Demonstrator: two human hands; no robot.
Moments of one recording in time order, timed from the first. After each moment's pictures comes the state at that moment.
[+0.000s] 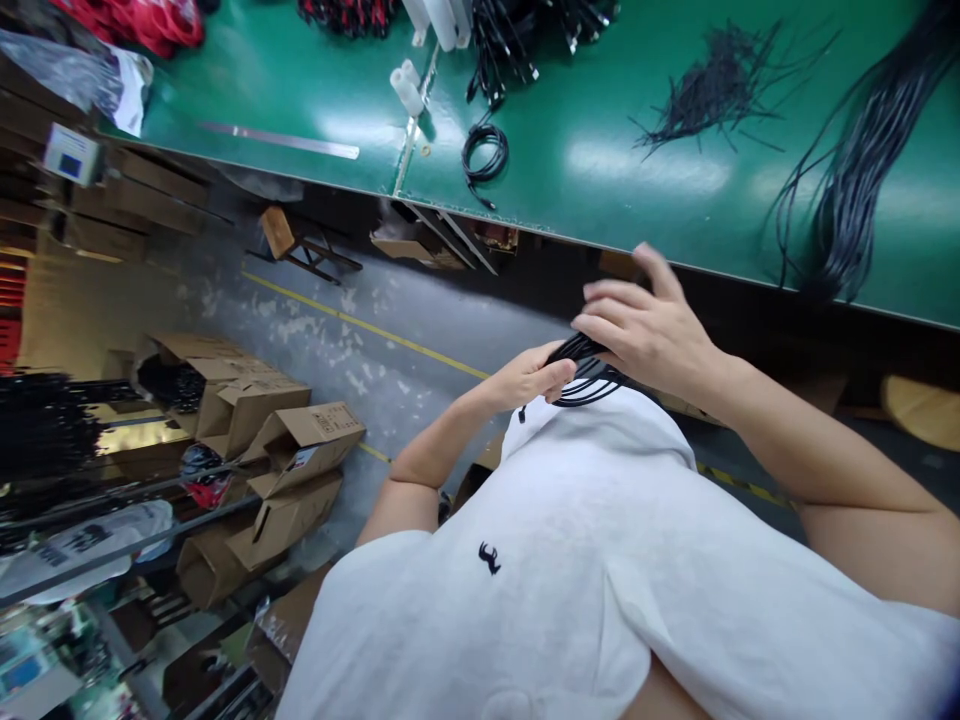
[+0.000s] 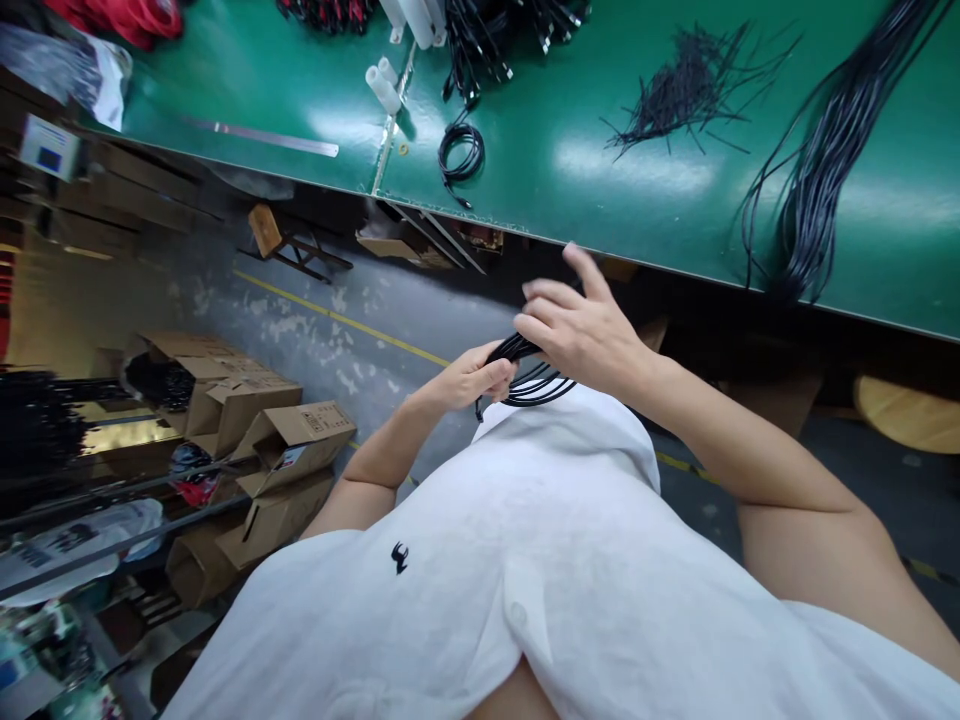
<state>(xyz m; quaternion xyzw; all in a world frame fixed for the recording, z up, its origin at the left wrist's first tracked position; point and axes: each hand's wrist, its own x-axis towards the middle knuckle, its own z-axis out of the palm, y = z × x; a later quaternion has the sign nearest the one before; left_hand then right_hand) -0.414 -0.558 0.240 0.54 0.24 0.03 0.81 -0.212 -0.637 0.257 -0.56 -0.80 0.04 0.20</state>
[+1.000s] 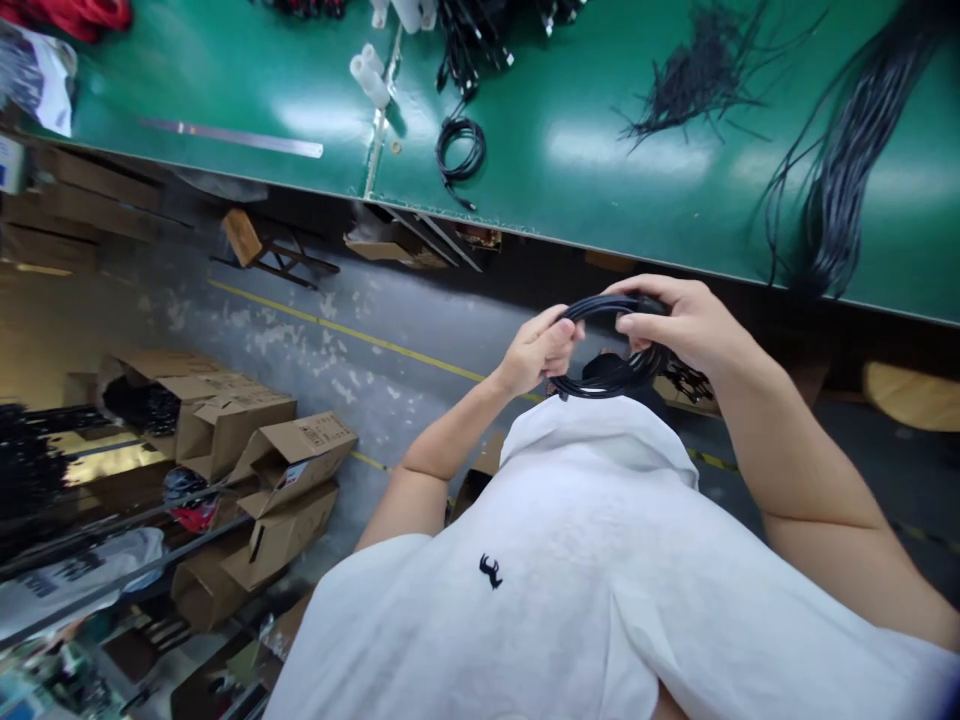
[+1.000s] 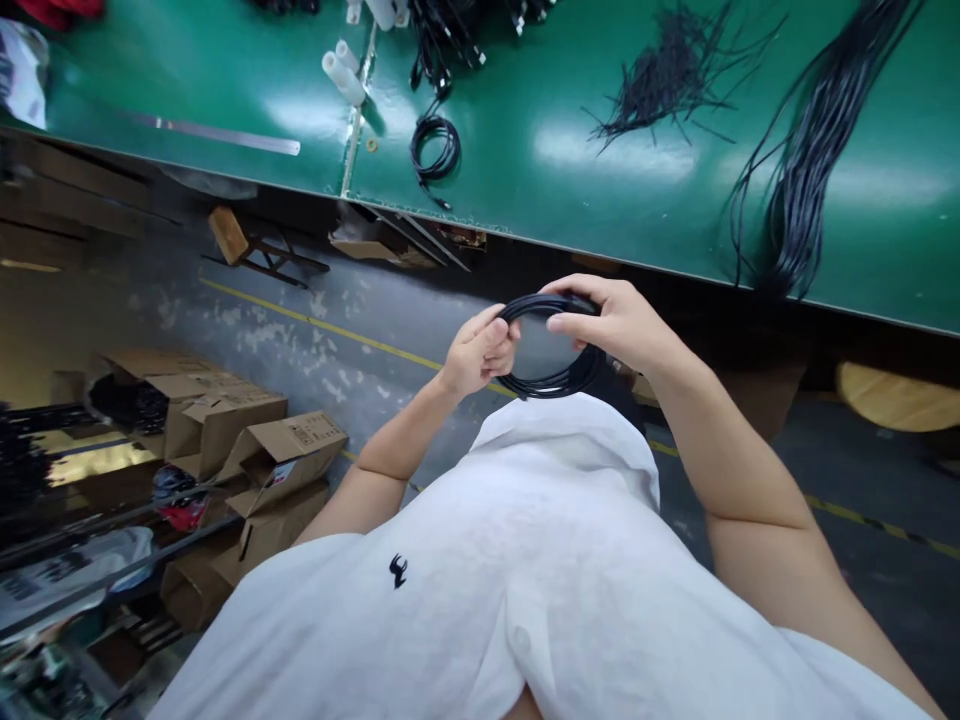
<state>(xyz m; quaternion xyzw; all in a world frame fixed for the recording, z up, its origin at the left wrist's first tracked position) -0.368 -0.530 0.221 0.47 0.26 0.11 0.84 -0.180 -0.627 0.230 -0.62 -0.43 0.47 0.46</state>
